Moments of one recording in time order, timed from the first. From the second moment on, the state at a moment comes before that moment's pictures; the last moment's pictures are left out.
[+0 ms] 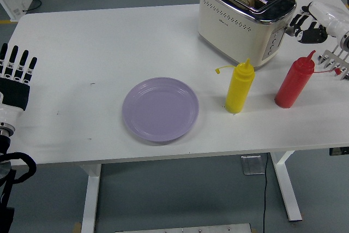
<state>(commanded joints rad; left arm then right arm) -0.12 0.16 -1.58 -1.36 0.29 -0.03 -0.12 0.74 -0.66 0.86 1.33 -1.64 0.07 -0.35</state>
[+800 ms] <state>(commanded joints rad) -0.12 0.16 -1.58 -1.36 0.29 -0.03 -0.12 0.76 -0.61 0.83 1.24 -1.63 0.06 -0.34</state>
